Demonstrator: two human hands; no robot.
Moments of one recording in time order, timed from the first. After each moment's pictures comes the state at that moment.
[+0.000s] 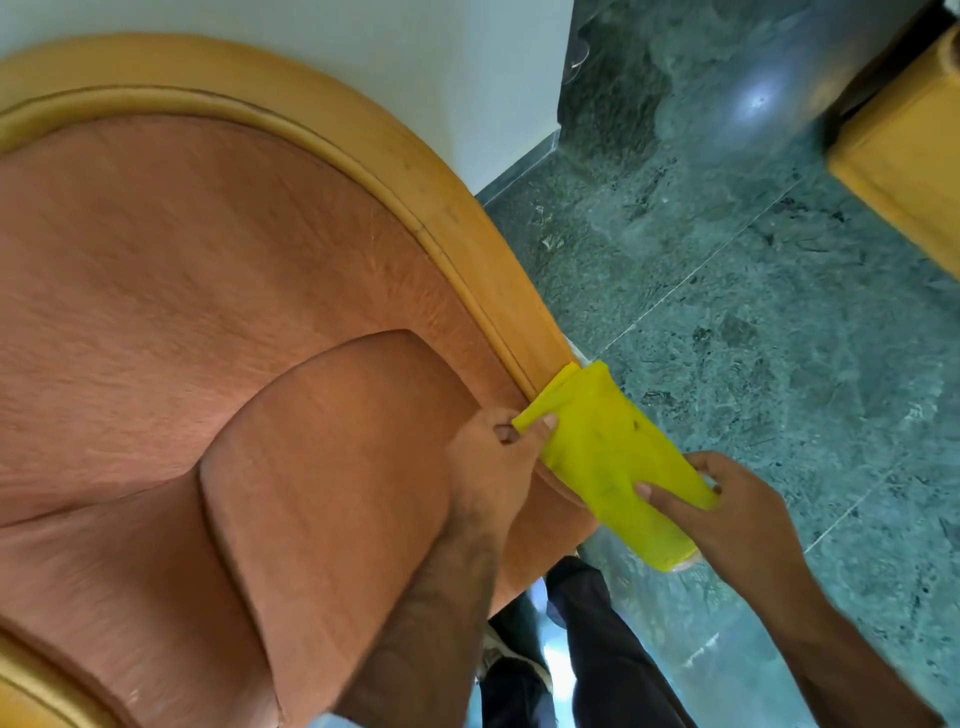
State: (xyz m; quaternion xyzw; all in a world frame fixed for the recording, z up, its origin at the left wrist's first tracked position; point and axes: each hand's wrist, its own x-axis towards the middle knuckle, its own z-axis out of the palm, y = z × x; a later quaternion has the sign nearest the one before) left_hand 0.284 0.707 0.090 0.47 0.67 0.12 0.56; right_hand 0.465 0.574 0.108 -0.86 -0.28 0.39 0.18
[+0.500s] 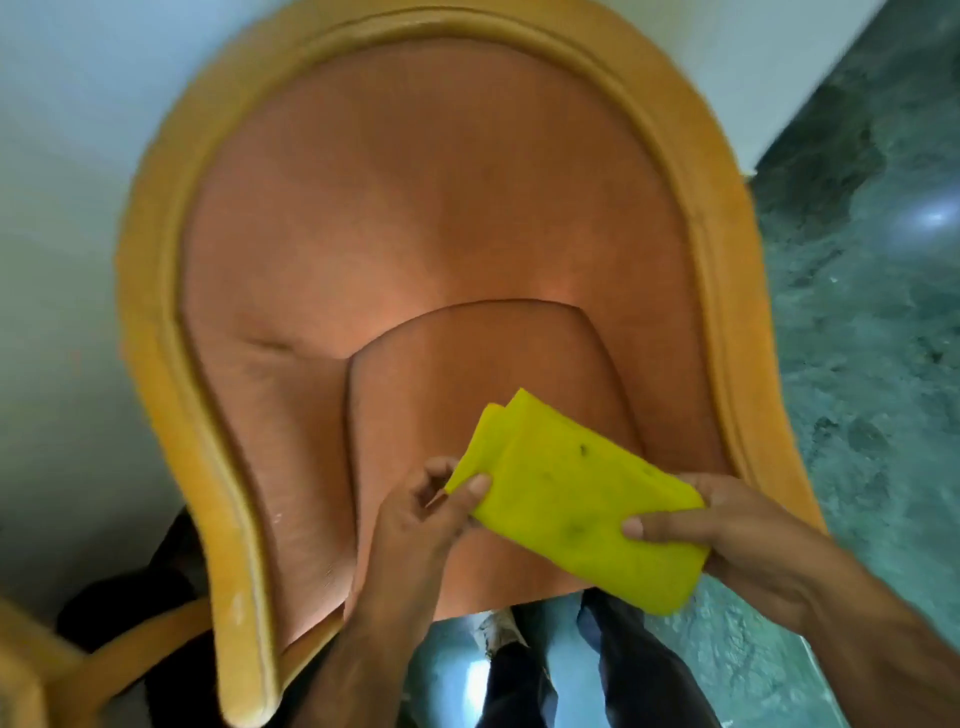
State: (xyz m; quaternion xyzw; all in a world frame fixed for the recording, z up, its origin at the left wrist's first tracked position) left_hand 0.052 0.629 0.153 0.24 0.62 0.41 0.63; right_hand 0.331 0.657 0.170 -0.58 -0.21 0.77 0.14
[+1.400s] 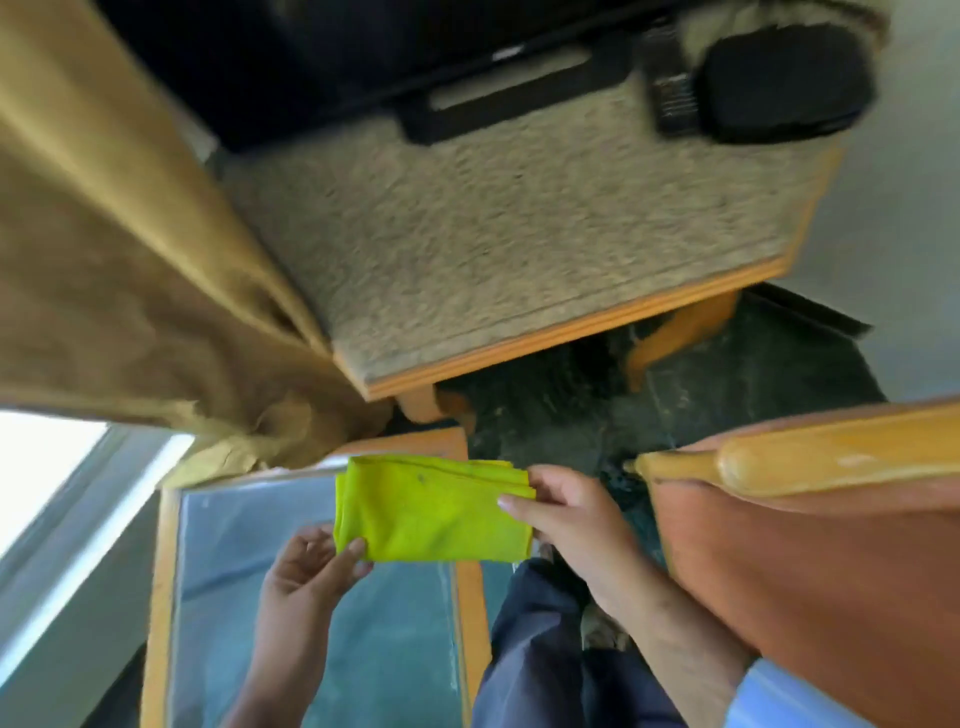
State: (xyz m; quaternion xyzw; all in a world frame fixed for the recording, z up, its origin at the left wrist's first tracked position) left_hand 0.031 0.058 0.120 -0.41 0.63 0.66 0.03; right_hand -0.064 0.320 0.114 -0.18 -0.64 0.66 -0.35
